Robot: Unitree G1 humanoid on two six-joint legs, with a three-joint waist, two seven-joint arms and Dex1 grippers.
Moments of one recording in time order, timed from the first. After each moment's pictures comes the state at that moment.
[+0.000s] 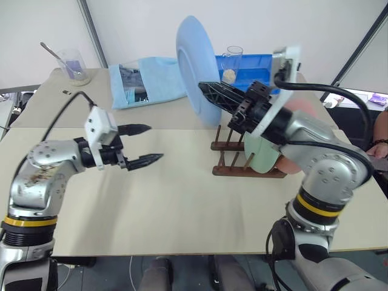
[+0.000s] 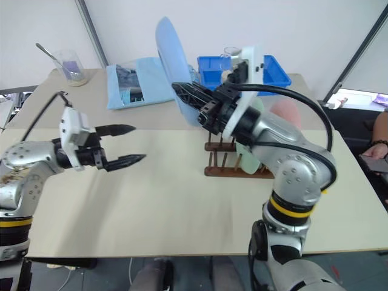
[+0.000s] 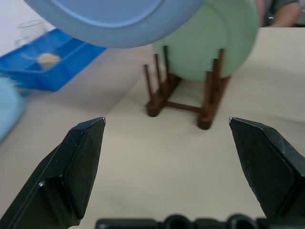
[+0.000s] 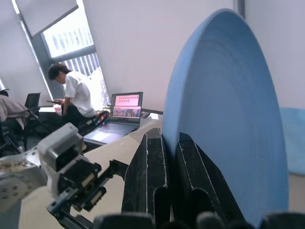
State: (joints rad) left arm -0.43 0.77 0.10 -0.18 -0.53 0.39 -1.10; right arm -0.80 -0.17 -0.32 -0.59 0.80 1.22 0.37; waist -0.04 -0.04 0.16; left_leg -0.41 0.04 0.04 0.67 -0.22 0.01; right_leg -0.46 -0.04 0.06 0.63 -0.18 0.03
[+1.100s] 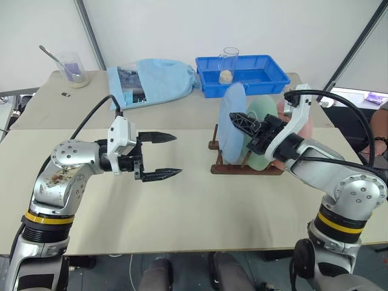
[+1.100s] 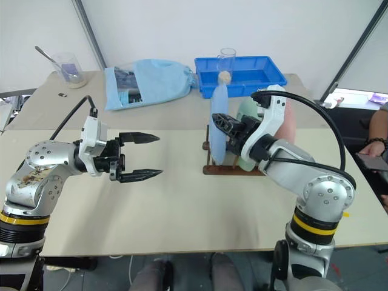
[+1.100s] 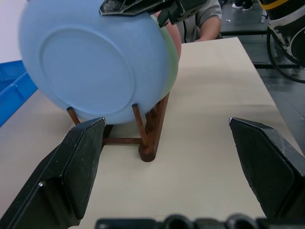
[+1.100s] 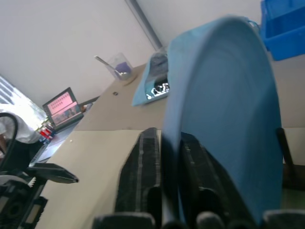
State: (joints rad) left arm -0.47 0.73 0.03 -0.21 -0.54 0.35 -1.18; right arm -0.62 -0.34 -0.32 -0.44 1.40 1.15 -0.36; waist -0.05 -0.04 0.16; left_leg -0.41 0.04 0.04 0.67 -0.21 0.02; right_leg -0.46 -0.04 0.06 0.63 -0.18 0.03
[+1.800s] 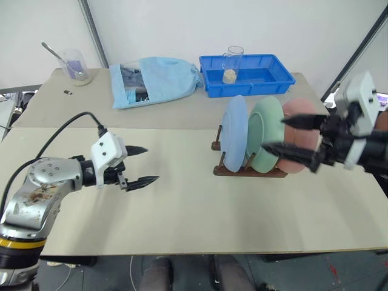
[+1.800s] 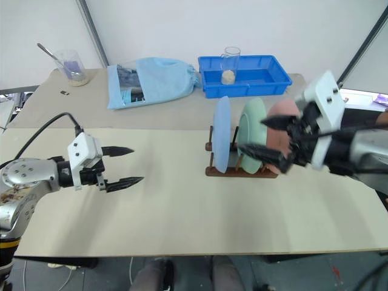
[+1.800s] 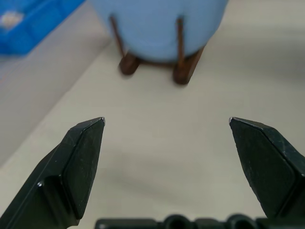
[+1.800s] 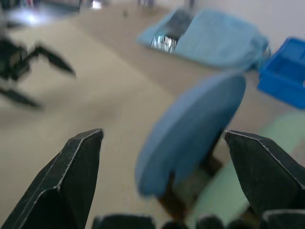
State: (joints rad) left arm -0.21 0.92 0.13 -0.36 -0.43 0.50 -0.97; right arm -0.32 -1.22 -0.42 -0.59 1.08 1.00 0.67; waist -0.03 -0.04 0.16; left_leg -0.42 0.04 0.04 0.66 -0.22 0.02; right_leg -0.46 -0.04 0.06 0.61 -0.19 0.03
